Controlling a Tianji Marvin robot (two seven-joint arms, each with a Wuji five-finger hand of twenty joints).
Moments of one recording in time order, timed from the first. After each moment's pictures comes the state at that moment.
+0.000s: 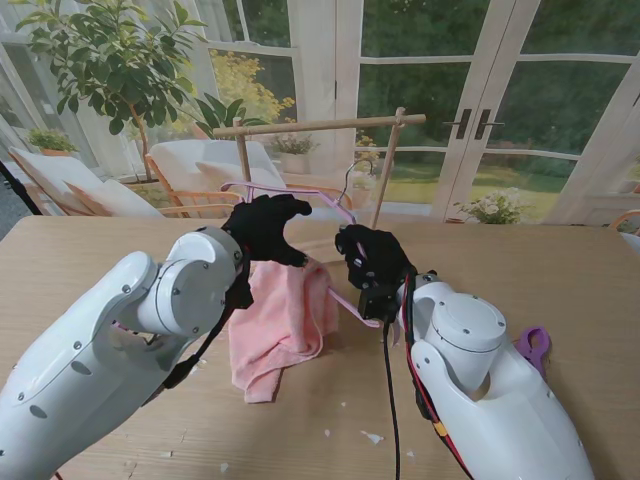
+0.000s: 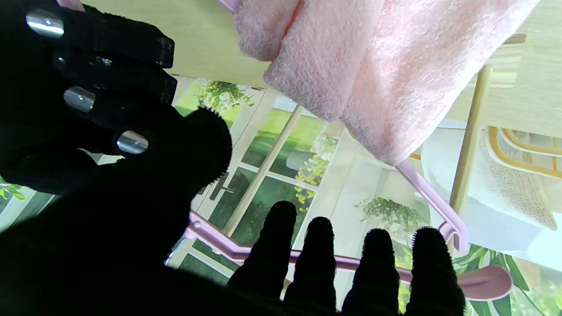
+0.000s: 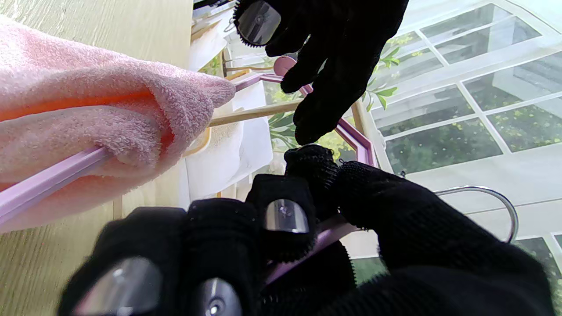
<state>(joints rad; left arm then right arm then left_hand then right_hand) 1.16 -1.04 -0.93 -1.97 0.65 0.56 -0.46 -1.50 -1.27 1.22 -1.90 0.51 0.45 -0.22 0.53 -0.68 1.01 -0.14 0.27 0.18 0.27 0.36 0.17 0.15 0.19 0.55 0.03 0.24 0.13 0.87 -0.13 0.30 0.43 1.14 0.44 -0.32 0.83 0.11 0.97 -0.05 1.08 1.06 1.27 -0.11 1.39 1.01 1.30 -0.07 1.68 1.15 1.24 0.03 1.92 0.27</state>
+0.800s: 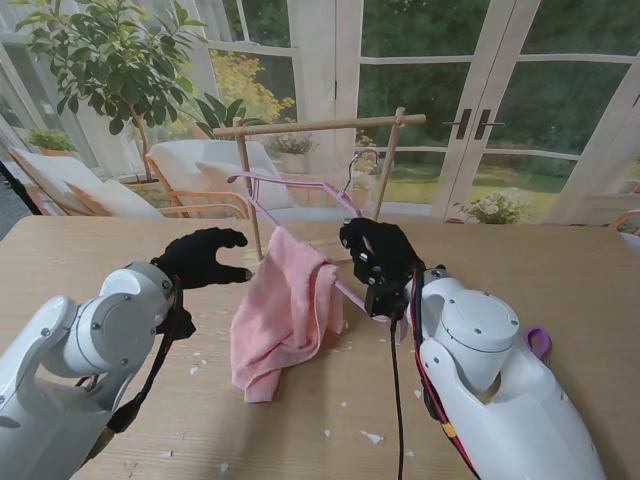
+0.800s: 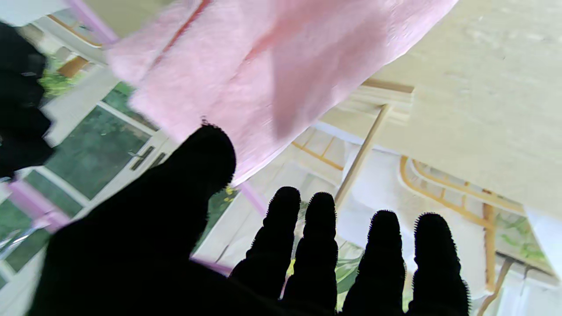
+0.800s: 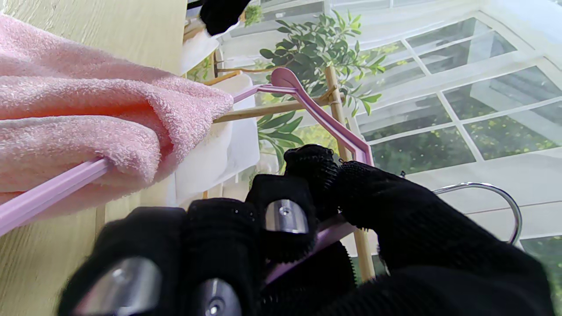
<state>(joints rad) 1.50 -1.03 -1.27 -2.05 0.62 0.50 -0.46 -1.52 -1.26 1.25 -1.96 0.49 0.47 -0.20 0.62 -0.47 0.76 -0.13 0.37 0.19 0.32 0.39 0.29 0.17 0.42 0.53 0.11 0.32 0.30 0.82 -0.11 0.36 0.72 0.91 0.44 -0.32 0.83 0.11 0.97 -0.04 1.08 1.06 1.27 -0.11 1.39 1.01 1.30 -0.07 1.68 1.15 1.24 0.03 1.92 0.27</state>
